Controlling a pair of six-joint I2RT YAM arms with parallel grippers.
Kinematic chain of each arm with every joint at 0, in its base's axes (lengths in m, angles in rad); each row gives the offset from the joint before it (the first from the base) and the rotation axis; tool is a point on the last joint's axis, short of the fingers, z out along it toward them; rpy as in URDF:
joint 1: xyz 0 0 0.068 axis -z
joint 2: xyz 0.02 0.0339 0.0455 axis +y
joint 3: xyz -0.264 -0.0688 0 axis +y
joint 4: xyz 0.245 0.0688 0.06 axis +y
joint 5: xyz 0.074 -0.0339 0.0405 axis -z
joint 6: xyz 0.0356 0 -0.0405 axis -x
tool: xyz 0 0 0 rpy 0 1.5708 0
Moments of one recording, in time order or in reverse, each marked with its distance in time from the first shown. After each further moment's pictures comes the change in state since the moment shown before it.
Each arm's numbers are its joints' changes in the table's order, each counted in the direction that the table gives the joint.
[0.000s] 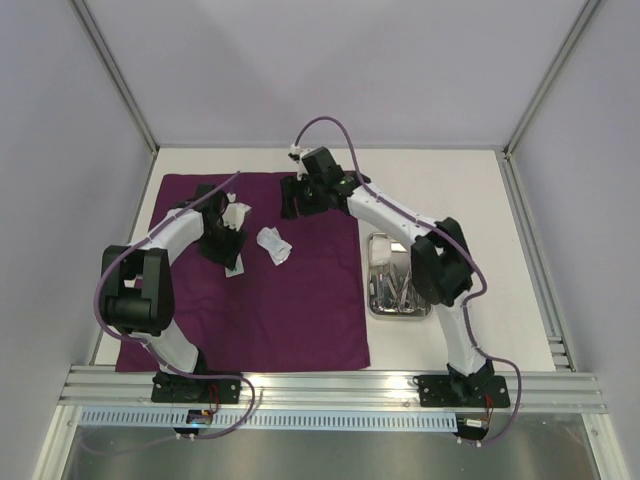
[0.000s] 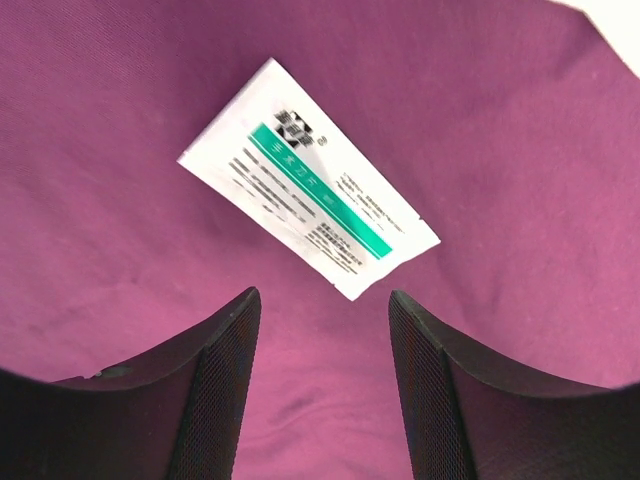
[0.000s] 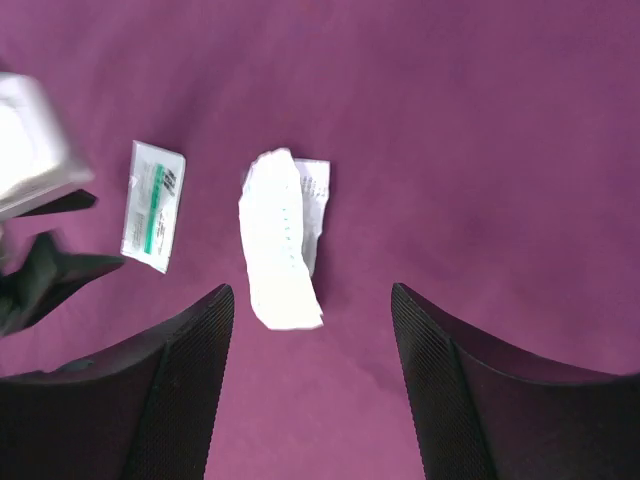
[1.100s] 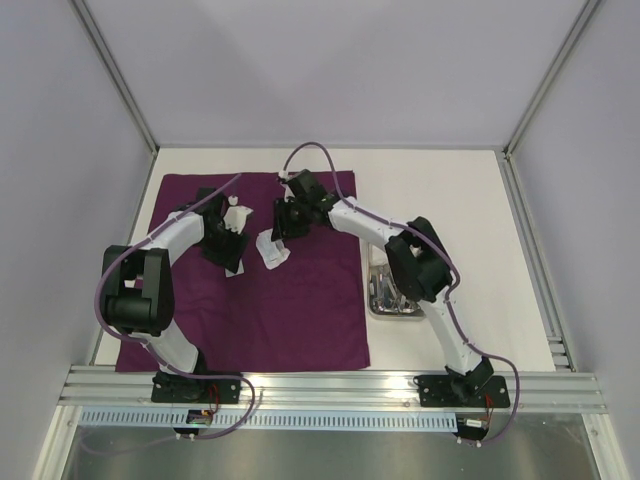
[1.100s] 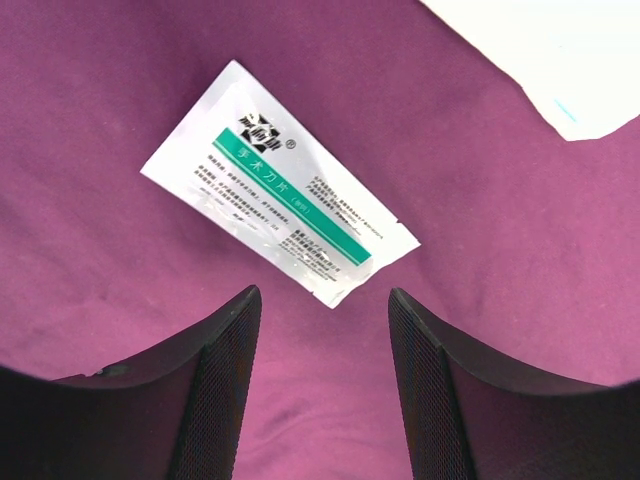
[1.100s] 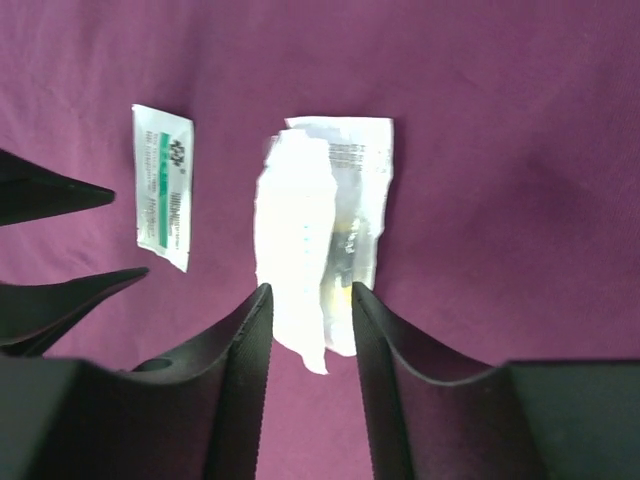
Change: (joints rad) left arm -0.001 -0.001 0.038 -0.027 0.041 -0.011; right arm -0.051 0.207 -0.018 -0.085 -0.156 -0.181
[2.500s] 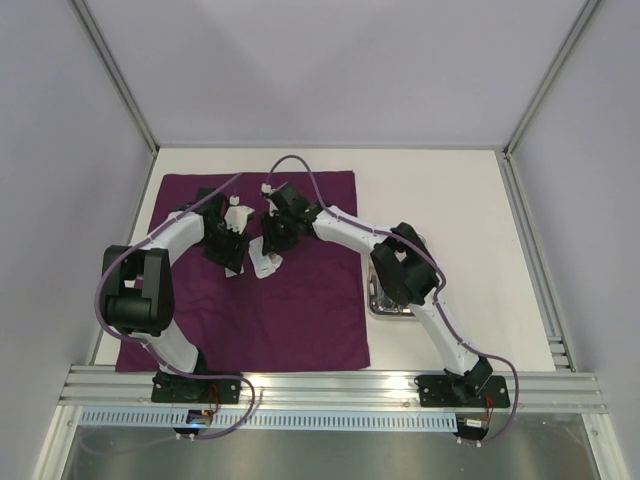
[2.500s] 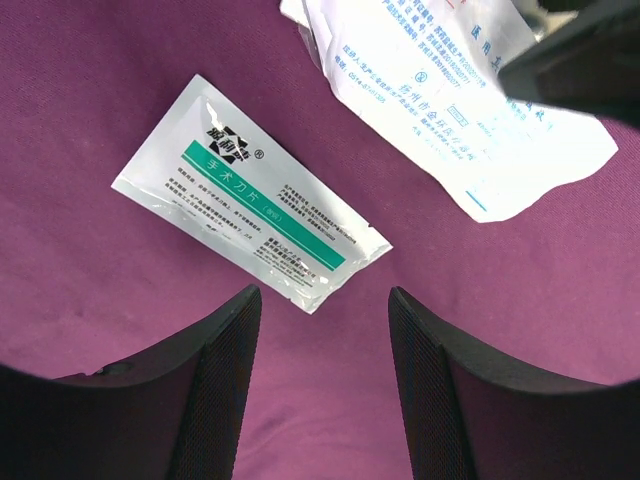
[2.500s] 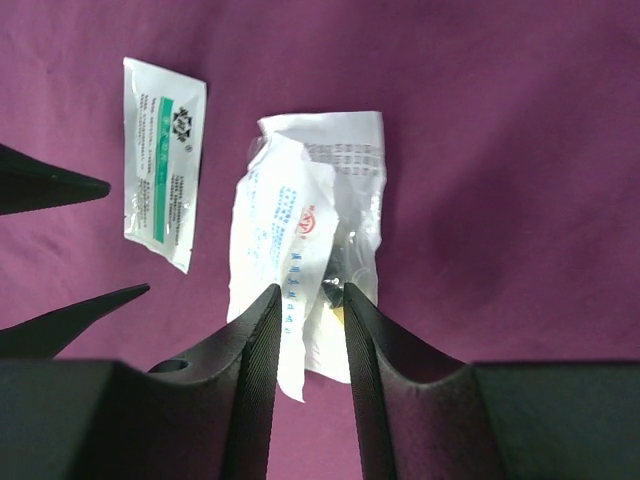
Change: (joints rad) left arm 0.000 0.000 0.000 0.002 0.058 -0.006; right arm -0.082 0.068 -0.073 0.048 0.057 0.034
